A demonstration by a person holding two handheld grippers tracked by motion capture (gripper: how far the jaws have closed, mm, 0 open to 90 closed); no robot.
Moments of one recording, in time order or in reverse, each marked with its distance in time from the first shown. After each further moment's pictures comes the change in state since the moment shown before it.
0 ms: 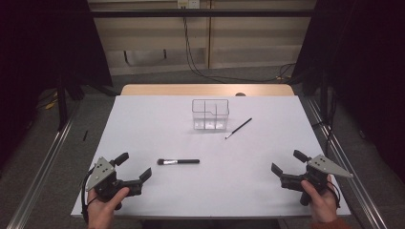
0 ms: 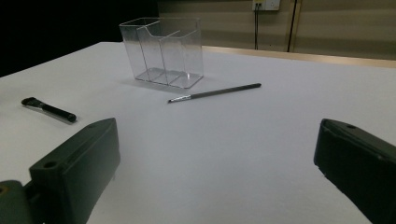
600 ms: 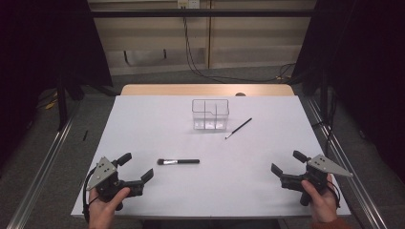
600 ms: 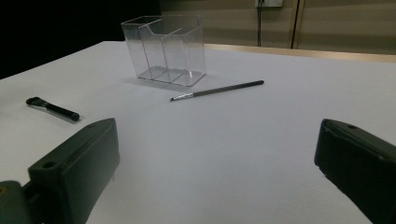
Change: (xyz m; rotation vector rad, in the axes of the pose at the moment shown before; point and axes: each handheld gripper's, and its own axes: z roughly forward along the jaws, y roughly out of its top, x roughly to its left) left arm -0.004 0.003 0.002 0.014 -0.036 -0.004; right arm -0.001 -0.001 0.001 0.013 0.015 0.008
